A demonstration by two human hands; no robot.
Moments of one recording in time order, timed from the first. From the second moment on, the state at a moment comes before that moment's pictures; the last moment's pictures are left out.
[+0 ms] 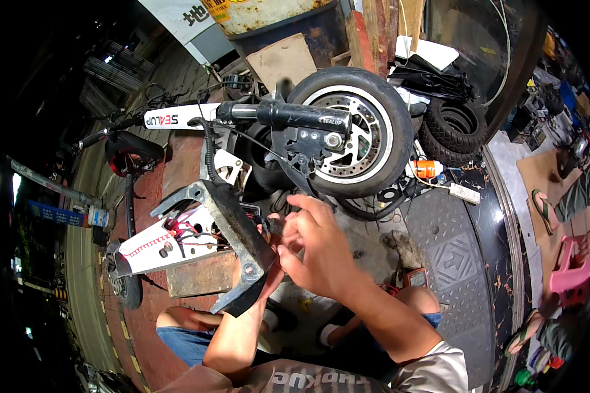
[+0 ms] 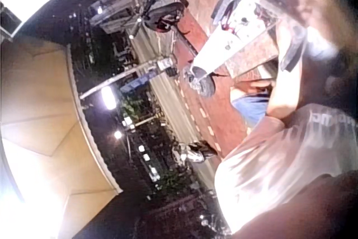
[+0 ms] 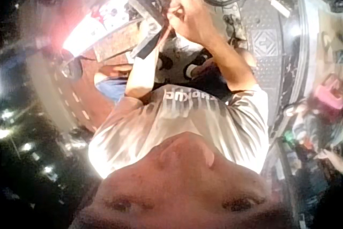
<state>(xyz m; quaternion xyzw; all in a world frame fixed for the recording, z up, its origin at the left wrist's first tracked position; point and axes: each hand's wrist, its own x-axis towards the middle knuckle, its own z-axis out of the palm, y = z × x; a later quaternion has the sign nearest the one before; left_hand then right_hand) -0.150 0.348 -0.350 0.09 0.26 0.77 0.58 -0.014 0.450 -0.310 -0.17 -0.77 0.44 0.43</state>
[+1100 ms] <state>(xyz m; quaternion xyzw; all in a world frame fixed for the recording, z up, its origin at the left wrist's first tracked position) -0.146 0.349 -0.357 0.13 0.33 0.78 0.52 -0.041 0.463 -0.352 -0.14 -0.44 0.87 0.19</state>
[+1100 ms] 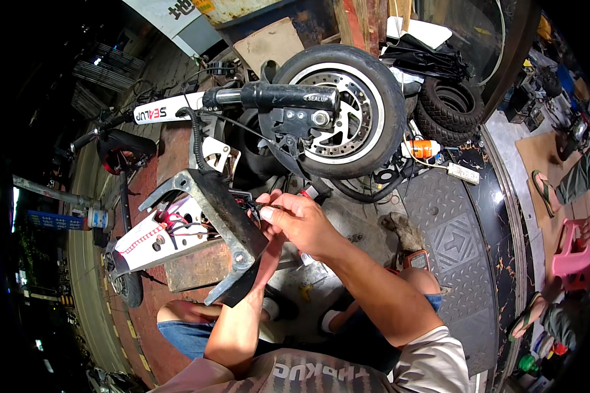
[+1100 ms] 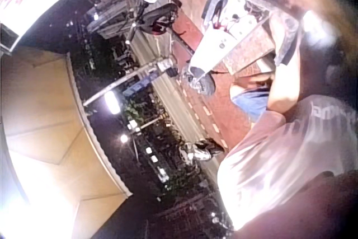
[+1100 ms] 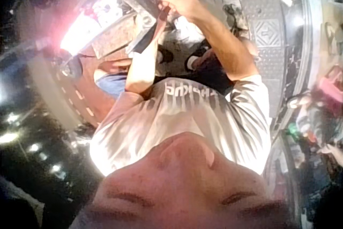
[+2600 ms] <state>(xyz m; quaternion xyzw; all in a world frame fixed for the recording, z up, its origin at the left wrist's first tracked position) -0.147 0.353 -0.355 0.08 0.38 0.76 0.53 -0.045 0.471 -0.364 -0.15 -0.34 0.92 0.10</state>
